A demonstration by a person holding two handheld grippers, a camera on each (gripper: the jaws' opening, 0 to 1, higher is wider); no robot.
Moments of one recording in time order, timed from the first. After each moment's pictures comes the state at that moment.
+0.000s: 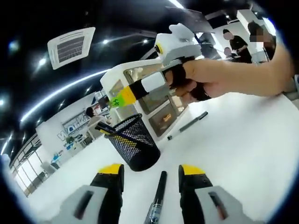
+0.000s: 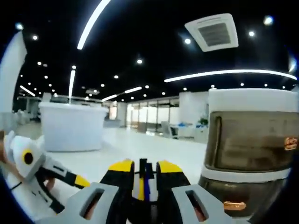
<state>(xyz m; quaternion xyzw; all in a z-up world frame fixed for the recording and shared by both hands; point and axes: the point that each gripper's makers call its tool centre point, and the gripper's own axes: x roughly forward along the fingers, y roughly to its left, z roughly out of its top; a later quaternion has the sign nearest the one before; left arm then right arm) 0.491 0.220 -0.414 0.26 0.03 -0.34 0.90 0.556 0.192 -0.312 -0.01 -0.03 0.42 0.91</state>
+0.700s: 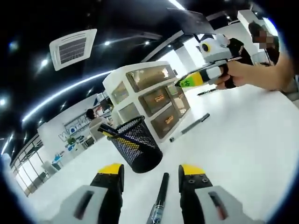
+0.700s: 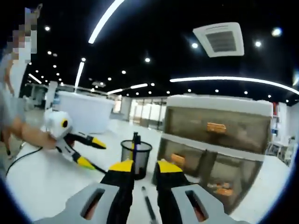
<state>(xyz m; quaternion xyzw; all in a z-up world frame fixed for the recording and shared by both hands) 0.491 0.220 -0.412 0.26 0.02 -0.34 0.91 0.491 0.062 -0.345 -0.07 -0.03 0.43 0.90</state>
